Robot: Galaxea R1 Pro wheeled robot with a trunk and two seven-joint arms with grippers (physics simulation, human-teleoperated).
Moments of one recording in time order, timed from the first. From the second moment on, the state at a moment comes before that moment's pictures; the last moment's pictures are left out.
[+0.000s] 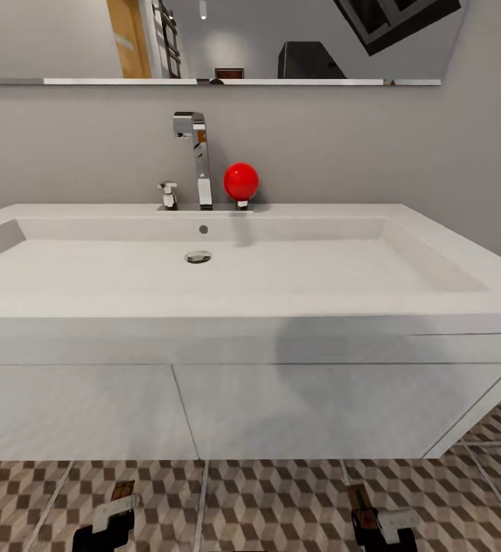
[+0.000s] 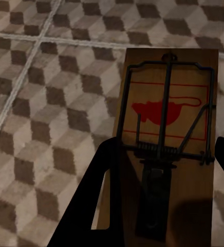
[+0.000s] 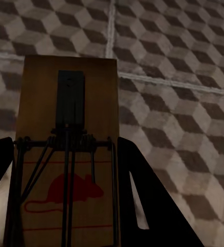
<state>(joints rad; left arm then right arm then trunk) -0.29 0.15 -0.47 -0.46 0.52 -0.31 0.43 -0.29 -0.06 -0.17 -0.29 0.28 -0.55 -0.06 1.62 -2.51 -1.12</state>
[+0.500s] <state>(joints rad) -0.29 0.14 -0.45 -0.46 0.52 -0.31 0.43 -0.29 -0.06 -0.16 -0.32 0.28 -0.55 -0.06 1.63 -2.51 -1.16</state>
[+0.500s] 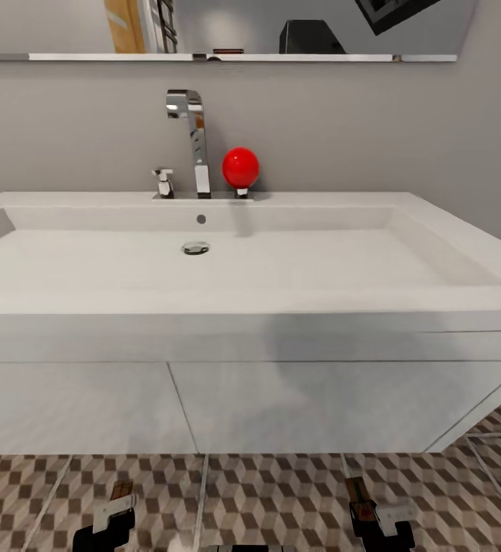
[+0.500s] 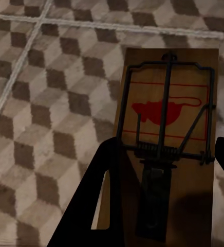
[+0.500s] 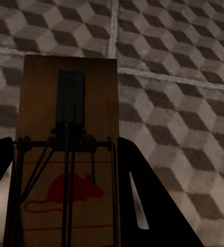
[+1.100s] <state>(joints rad) -0.29 0.13 -0.45 -0.46 0.52 -0.31 0.43 -0.29 -0.06 -0.16 -0.32 0.28 -0.55 -0.07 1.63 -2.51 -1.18</state>
